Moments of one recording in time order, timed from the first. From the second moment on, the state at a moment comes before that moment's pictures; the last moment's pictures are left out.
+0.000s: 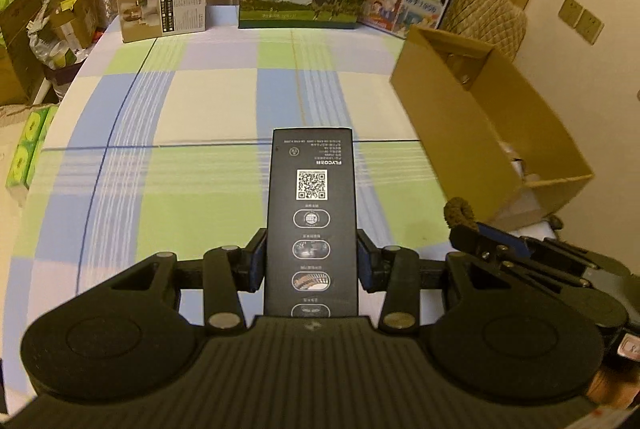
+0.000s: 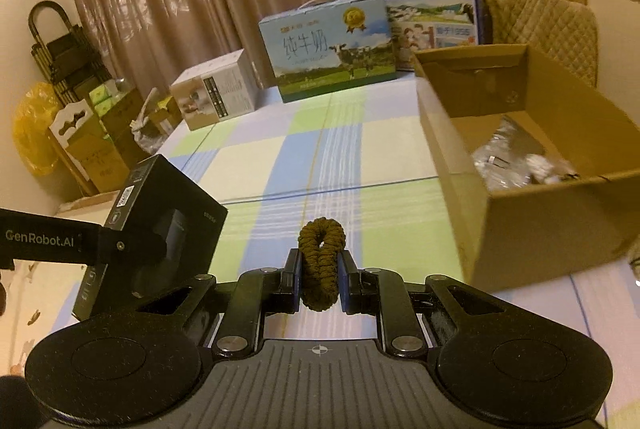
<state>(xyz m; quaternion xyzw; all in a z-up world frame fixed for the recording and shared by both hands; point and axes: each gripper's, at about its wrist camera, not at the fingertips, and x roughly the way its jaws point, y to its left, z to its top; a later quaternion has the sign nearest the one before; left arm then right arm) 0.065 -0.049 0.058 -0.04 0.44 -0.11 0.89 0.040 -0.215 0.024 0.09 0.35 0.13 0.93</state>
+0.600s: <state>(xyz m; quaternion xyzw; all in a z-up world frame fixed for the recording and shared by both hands) -0.015 -0.086 0.080 -0.06 0.40 -0.13 0.90 -0.031 -0.247 0.058 0.08 0.31 0.10 0.94</state>
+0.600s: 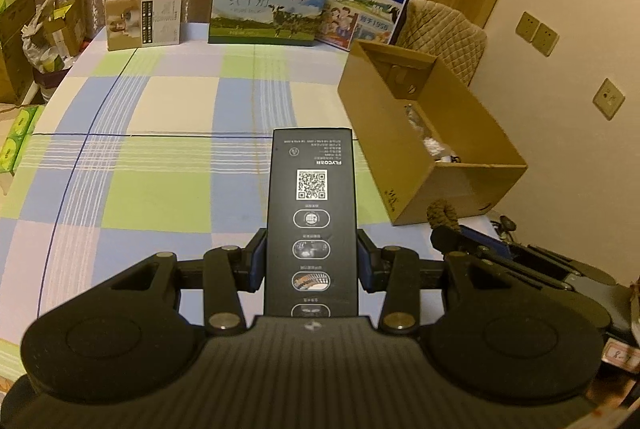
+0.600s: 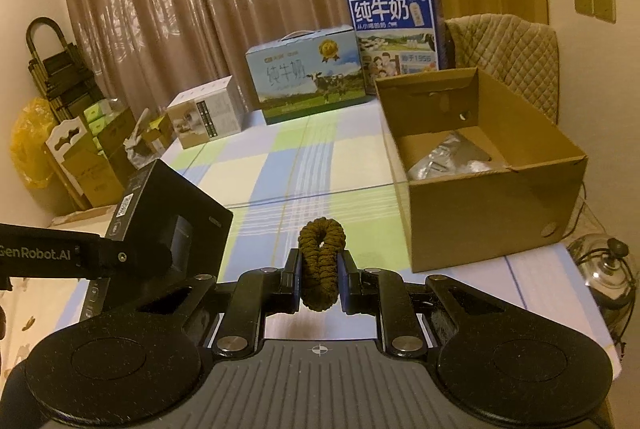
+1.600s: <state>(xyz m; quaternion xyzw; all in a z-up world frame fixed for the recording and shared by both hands) -0.005 -0.178 0.112 -0.05 0.38 -0.20 0.90 -0.030 -0.336 0.090 0.08 0.30 0.03 0.95</state>
